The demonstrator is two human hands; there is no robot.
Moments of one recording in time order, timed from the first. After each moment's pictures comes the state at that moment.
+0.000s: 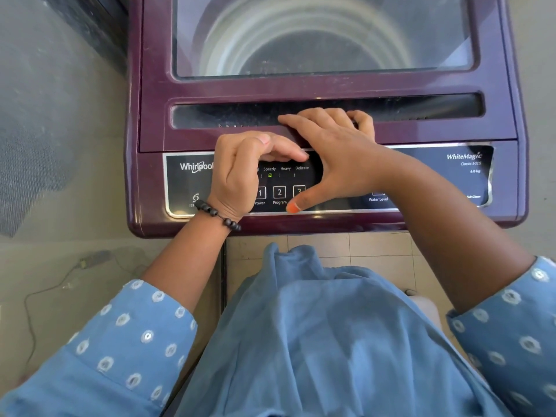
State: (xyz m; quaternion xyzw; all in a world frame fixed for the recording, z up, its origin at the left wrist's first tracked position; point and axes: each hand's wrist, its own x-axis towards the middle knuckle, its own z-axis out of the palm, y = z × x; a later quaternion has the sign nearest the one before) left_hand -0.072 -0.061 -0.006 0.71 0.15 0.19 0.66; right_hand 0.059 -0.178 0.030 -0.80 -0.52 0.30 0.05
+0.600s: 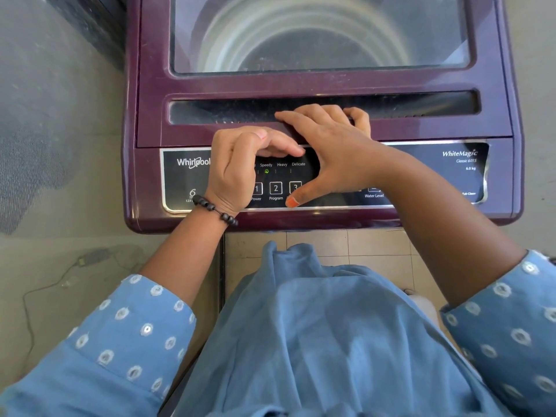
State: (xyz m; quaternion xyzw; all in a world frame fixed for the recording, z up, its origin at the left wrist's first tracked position) left_hand -0.069 -0.068 -0.006 0.72 0.16 0.19 0.65; right_hand 0.062 -0.184 0.027 -0.80 -0.54 0.28 0.05
